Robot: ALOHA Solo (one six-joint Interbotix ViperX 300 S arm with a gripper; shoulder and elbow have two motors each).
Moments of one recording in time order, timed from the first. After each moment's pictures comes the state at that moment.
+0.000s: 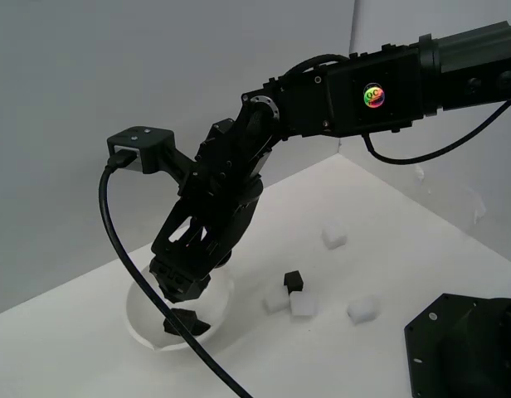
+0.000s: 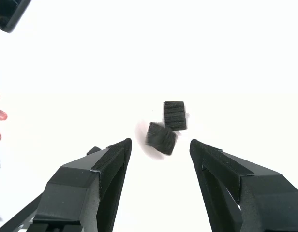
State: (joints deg) arm -36.0 101.5 101.2 122.3 122.4 -21.1 43.5 8.2
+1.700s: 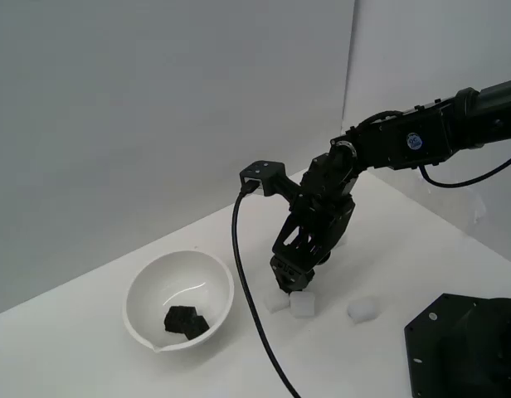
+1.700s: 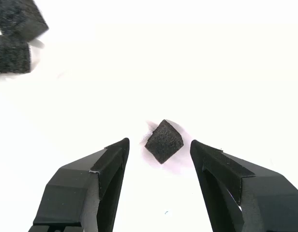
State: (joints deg) arm -18.0 103.7 103.4 140.3 140.4 -16.1 42.3 12.8
